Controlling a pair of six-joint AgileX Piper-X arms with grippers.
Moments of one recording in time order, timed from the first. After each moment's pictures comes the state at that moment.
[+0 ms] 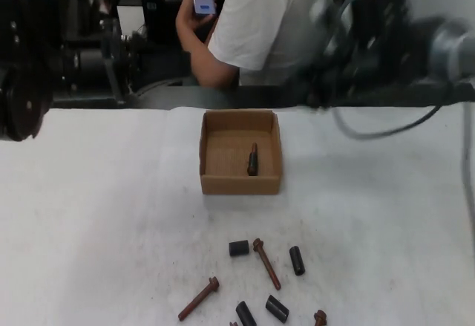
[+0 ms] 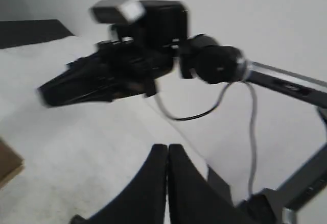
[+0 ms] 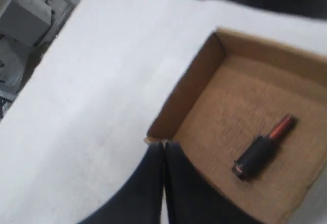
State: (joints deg) left arm -6.4 86.4 -53.0 -12.5 74.7 -27.0; right arm 14.0 104.9 -76.1 18.0 -44.1 7.5
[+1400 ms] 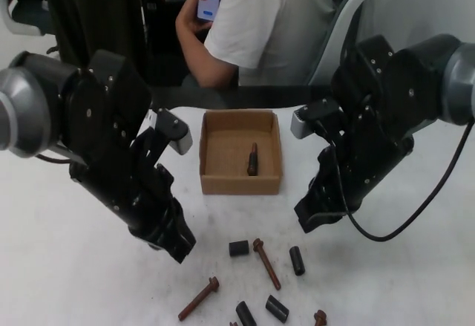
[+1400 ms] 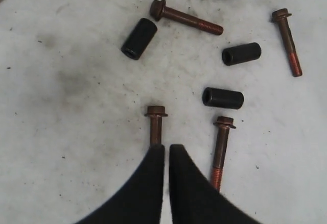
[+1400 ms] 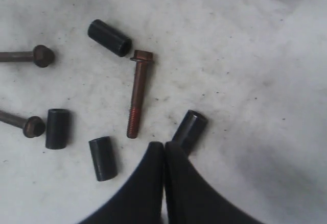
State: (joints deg) left arm -22.1 85.6 -54.9 48.0 27.5 24.4; right arm 24.0 94.4 -64.3 48.8 -20.5 -9.6
